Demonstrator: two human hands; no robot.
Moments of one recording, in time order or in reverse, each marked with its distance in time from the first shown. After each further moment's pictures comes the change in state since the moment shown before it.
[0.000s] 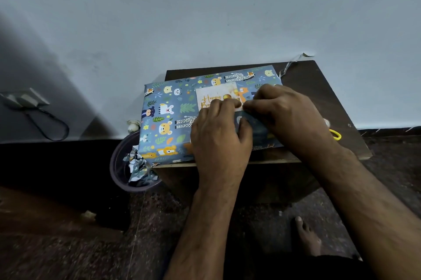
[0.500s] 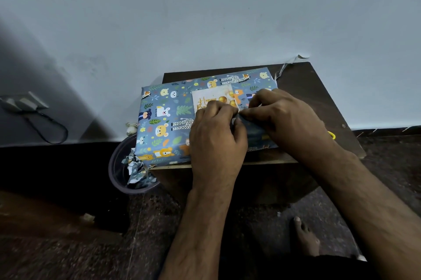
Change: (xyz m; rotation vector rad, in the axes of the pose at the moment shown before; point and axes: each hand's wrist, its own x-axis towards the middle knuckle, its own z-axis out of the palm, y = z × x) left_hand 0.003 -0.003 0.001 -0.032 -0.059 0.006; right_hand -0.007 -0.002 -0.011 0.046 -0.057 0.010
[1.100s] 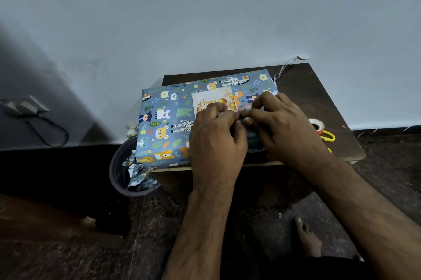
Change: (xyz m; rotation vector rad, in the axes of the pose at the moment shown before) left_hand 0.001 -0.001 0.001 0.007 -0.006 -0.015; right_hand -0.011 -0.003 0.014 -0.022 0.017 0.082
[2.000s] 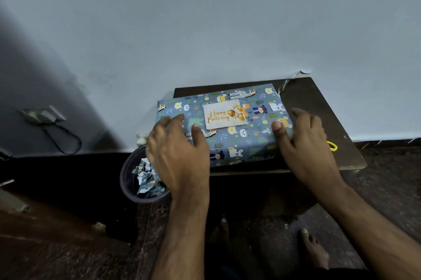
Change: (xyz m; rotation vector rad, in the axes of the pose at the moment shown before) left_hand 0.002 -0.030 -0.050 0.172 0.255 -0.349; right_hand -0.028 -0.011 -0.006 0.158 0.020 0.700
